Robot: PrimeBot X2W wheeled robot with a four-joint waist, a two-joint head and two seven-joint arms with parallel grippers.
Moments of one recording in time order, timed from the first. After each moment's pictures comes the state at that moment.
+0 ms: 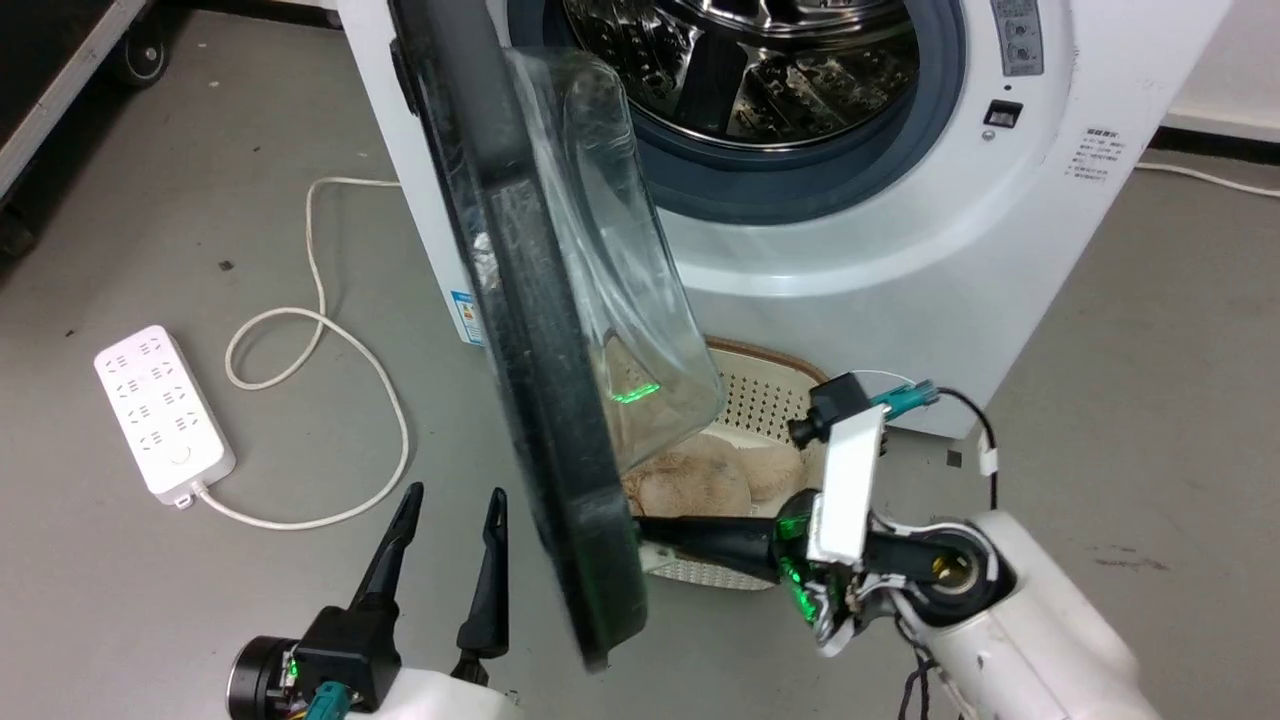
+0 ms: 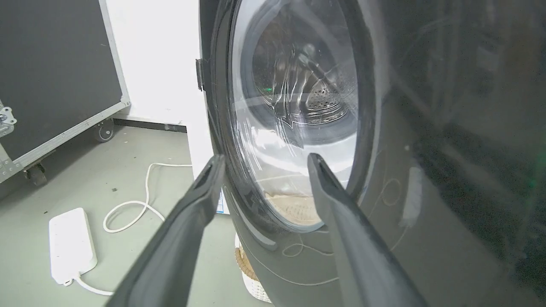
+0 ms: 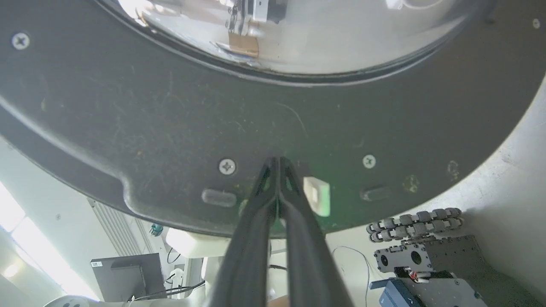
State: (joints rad) left arm 0.02 0.05 -0.15 0.01 -0.12 0.01 -0.26; right arm -0.56 -0.05 0.44 0.54 1.60 0.13 0.86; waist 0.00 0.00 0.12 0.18
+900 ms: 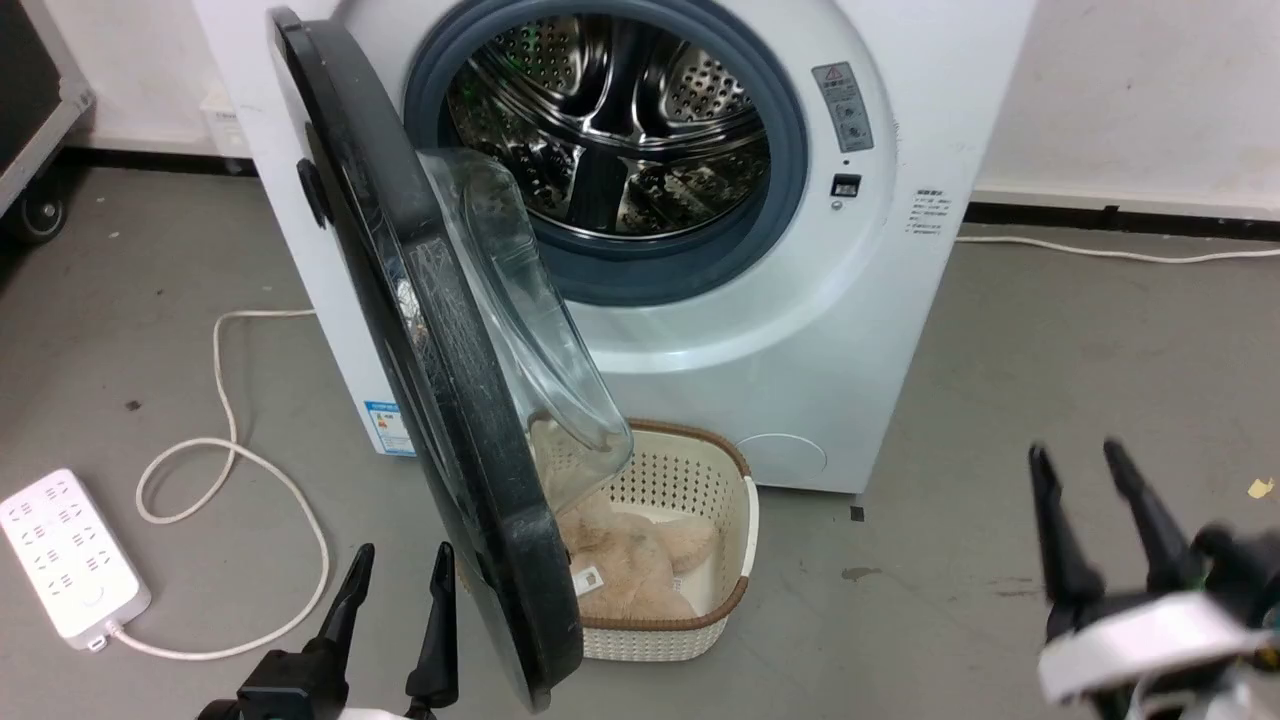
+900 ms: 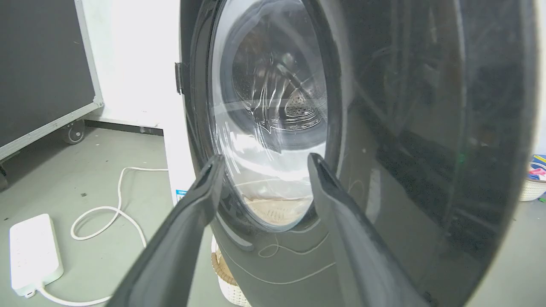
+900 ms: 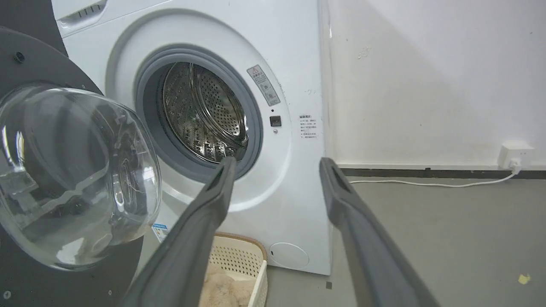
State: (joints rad) left arm 0.08 0.08 -0.07 0.06 -0.20 -0.03 -0.26; right arm -0.10 -0.20 0.03 0.15 0.37 0.13 -0.22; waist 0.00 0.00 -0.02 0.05
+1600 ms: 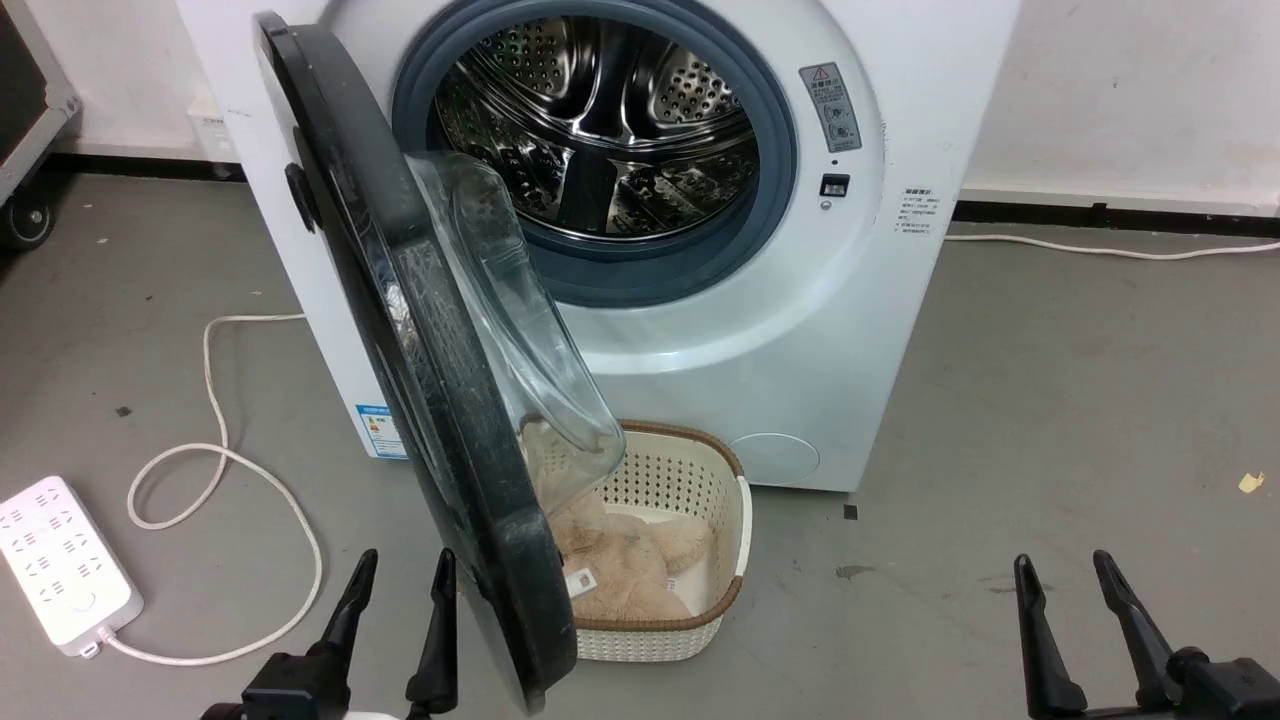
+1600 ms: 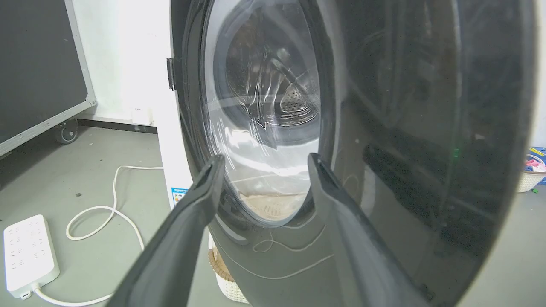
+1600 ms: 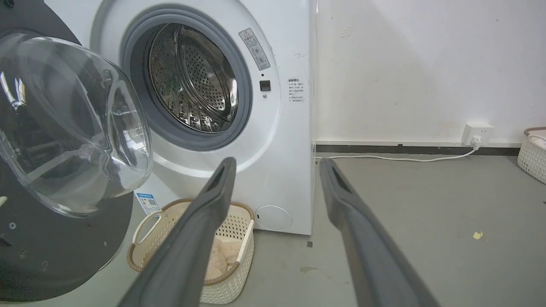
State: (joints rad) left arm 0.09 0.09 -0.09 0.07 -0.20 -0.03 -0.26; right arm 0.14 -0.05 -0.05 0.01 0.15 0.13 -0.25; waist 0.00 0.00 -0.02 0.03
